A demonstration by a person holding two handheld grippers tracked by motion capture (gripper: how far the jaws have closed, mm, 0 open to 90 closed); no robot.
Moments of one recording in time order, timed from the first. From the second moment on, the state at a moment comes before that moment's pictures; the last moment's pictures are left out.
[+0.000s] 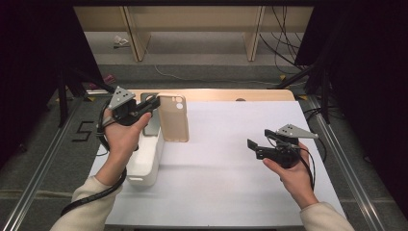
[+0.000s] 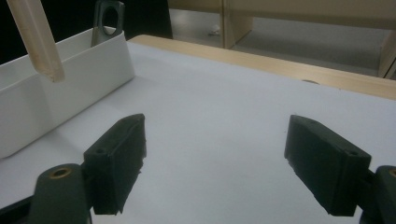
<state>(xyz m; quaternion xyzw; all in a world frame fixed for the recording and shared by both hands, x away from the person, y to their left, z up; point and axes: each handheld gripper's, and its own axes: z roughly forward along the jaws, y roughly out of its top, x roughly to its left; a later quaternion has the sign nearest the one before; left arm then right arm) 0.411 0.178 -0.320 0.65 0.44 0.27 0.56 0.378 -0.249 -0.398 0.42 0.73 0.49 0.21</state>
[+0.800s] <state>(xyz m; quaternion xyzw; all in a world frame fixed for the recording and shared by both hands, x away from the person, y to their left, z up) 0.417 0.205 -0.316 0.64 0.45 0.30 0.54 0.369 -0.262 -0.400 0.42 0.73 0.49 0.22</state>
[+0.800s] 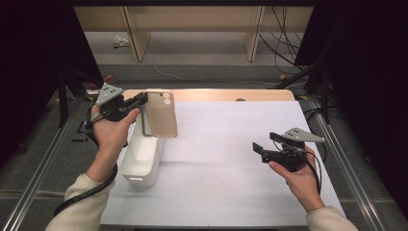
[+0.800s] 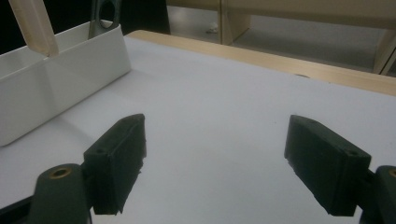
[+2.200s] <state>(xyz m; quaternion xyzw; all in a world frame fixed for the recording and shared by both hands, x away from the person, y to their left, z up) 0.432 0.235 -0.324 0.63 0.47 0.33 0.52 0.360 -0.271 -0.403 0.42 0.74 0.48 0.21</state>
